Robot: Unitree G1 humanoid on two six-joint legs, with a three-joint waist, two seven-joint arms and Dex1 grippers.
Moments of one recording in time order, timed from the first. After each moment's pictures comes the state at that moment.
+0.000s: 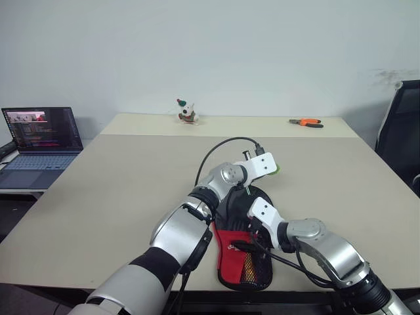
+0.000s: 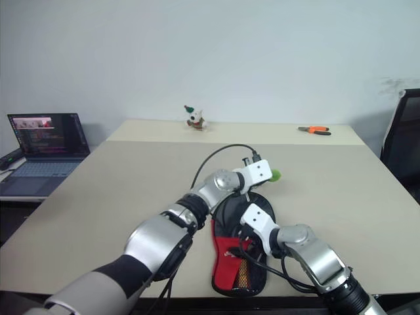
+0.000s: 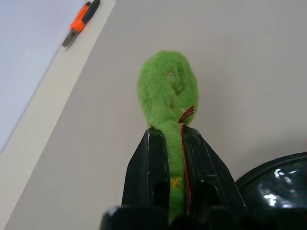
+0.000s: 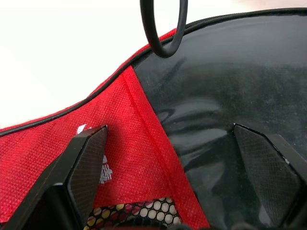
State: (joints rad) left arm -1.37 -0.03 -0.27 1.39 0.42 -0.23 -0.49; right arm -0.43 -0.47 0.39 -0.28 0.18 0.84 0.68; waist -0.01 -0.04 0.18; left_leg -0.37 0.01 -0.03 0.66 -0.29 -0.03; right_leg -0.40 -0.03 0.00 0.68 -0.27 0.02
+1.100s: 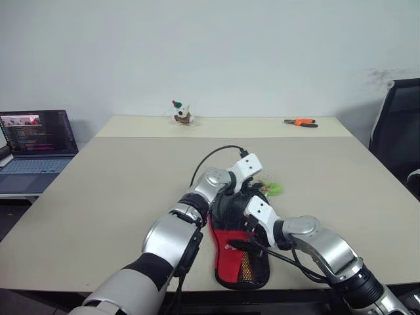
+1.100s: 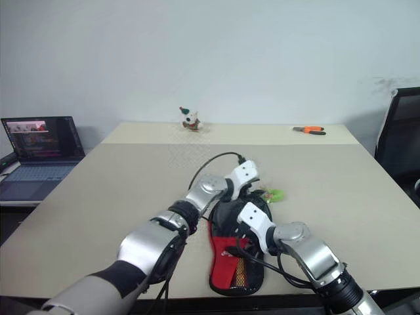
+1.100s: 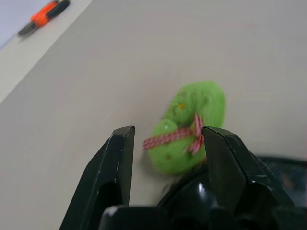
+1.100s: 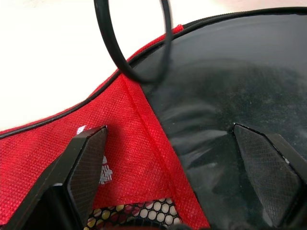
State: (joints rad) left arm -1.27 0.05 -0.11 1.37 0.26 -0.22 -0.69; right arm -0.48 -0.44 0.41 -0.22 0.18 0.84 0.69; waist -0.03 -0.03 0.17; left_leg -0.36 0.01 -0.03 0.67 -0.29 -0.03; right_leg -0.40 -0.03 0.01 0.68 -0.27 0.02
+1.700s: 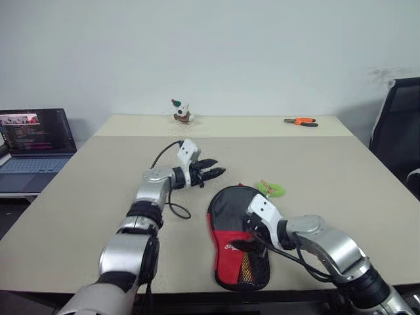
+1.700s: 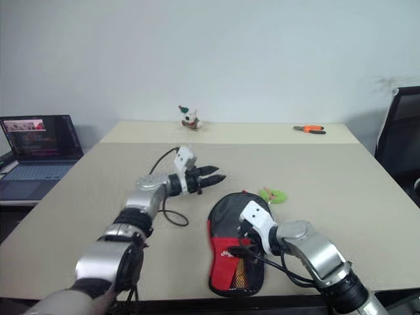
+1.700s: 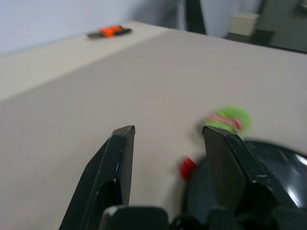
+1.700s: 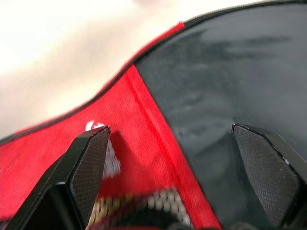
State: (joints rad) left arm -0.97 0.33 0.07 0.89 -0.08 0.00 -1.13; right arm -0.49 -0.50 0.32 -0.37 0.26 1.01 0.71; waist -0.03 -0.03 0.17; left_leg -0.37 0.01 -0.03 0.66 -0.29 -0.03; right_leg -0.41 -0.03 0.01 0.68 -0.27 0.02
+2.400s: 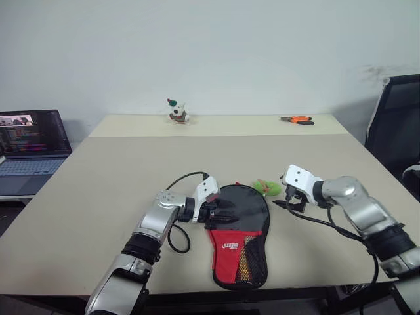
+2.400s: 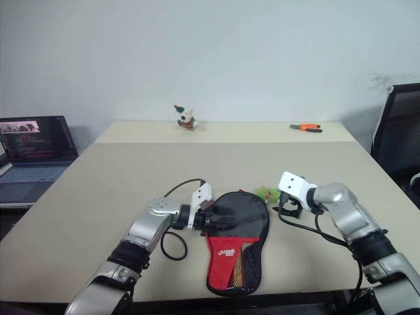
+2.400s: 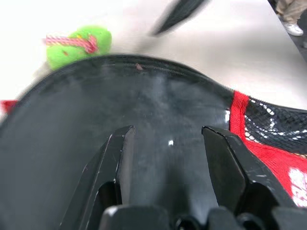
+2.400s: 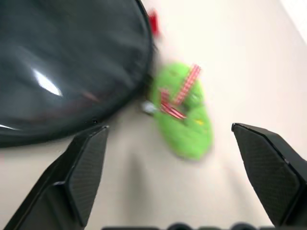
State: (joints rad) left arm -0.73 0.34 -0.21 0.50 -0.09 0.19 -1.23; right arm -0.76 -0.69 0.37 0.35 -0.10 0.17 0.81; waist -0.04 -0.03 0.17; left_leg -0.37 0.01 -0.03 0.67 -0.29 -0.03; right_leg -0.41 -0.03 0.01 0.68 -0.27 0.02
